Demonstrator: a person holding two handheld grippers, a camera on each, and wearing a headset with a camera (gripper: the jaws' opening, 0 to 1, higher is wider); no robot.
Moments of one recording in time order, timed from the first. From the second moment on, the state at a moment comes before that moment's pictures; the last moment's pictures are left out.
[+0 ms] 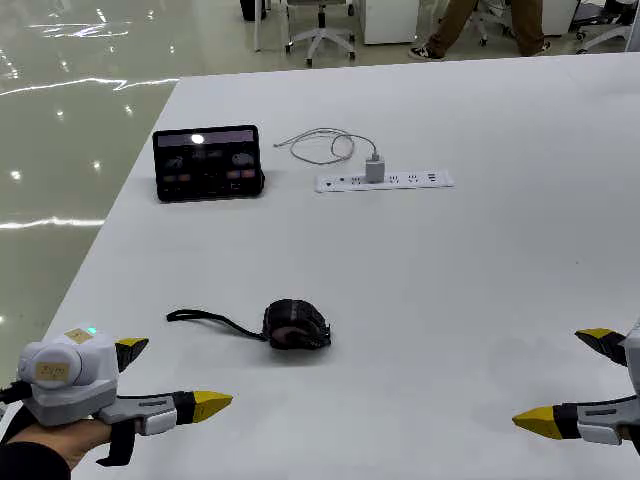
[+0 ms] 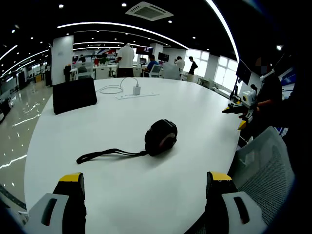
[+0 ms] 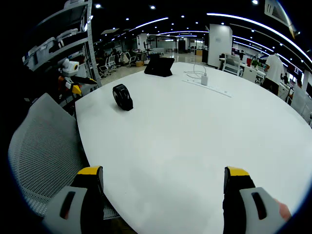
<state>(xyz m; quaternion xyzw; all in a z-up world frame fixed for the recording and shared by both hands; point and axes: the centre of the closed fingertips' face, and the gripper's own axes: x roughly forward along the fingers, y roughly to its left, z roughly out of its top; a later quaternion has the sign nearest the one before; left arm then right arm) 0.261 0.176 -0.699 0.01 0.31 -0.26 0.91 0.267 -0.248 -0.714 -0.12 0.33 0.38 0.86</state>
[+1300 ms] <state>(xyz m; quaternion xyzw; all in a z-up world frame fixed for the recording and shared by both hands) 0.263 0.169 -0.695 0.01 0.30 -0.28 0.91 0.278 -0.261 -0.707 -0.12 0.30 0.37 0.87</state>
